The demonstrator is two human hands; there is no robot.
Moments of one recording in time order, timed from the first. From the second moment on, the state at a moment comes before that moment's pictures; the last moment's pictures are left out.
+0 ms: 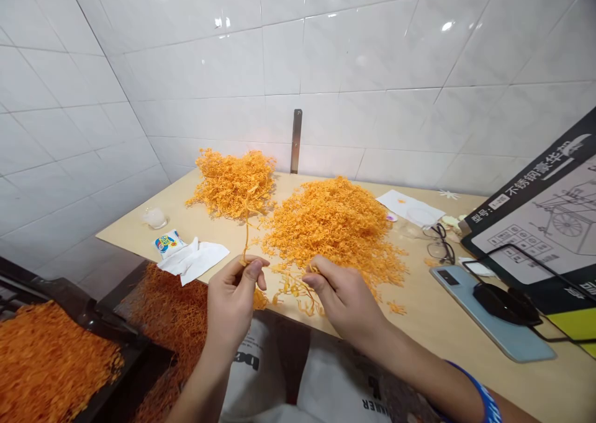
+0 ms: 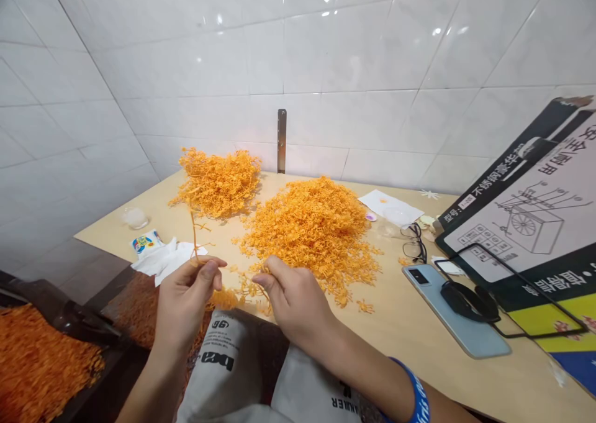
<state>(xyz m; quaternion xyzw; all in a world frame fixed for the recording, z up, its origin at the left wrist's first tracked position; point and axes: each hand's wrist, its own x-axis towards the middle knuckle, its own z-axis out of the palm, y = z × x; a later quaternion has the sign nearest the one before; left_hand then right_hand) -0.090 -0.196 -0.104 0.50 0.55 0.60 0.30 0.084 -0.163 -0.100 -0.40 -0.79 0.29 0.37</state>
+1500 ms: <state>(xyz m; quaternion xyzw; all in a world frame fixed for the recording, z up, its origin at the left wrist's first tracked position) -0.085 -0.190 -0.109 0.39 0.43 0.66 0.48 0.070 -0.129 -0.098 -0.22 -0.66 0.69 0.20</state>
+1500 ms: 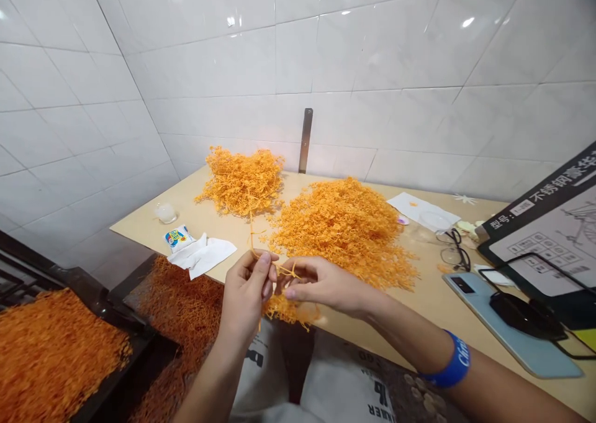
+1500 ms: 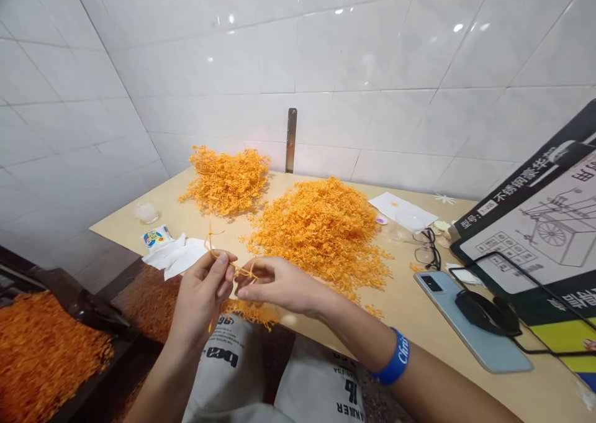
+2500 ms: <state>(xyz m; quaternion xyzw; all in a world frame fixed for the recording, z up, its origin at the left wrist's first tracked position) -0.188 -0.212 -0.090 0.38 0.59 0.68 0.19 0.145 -0.187 -0.115 -0.37 -0.71 0.59 0.14</state>
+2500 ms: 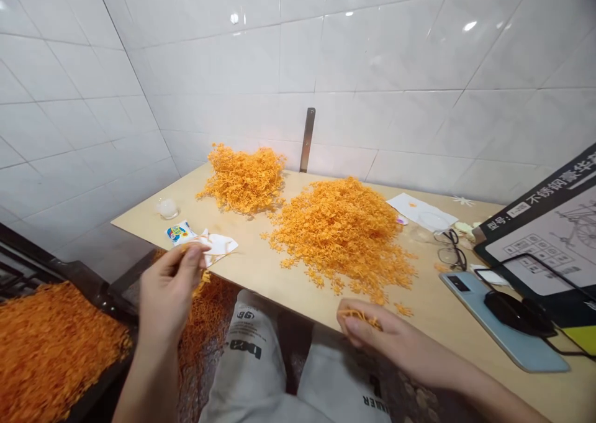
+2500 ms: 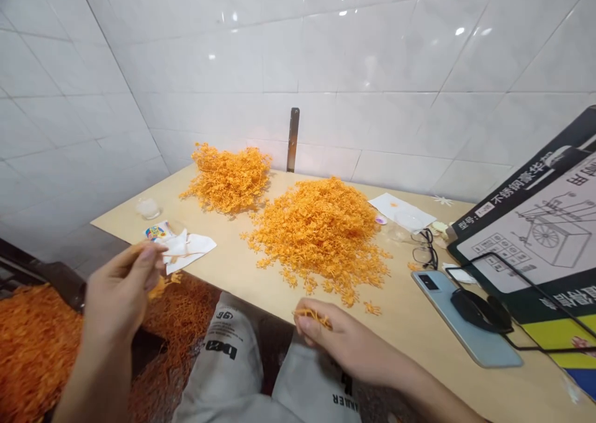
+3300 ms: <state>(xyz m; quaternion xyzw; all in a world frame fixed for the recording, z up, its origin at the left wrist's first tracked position) -0.095 -0.212 -0.056 0.67 0.46 0.44 0.39 0.096 -0.172 -0.054 -0.21 -0.79 0.56 0.13</state>
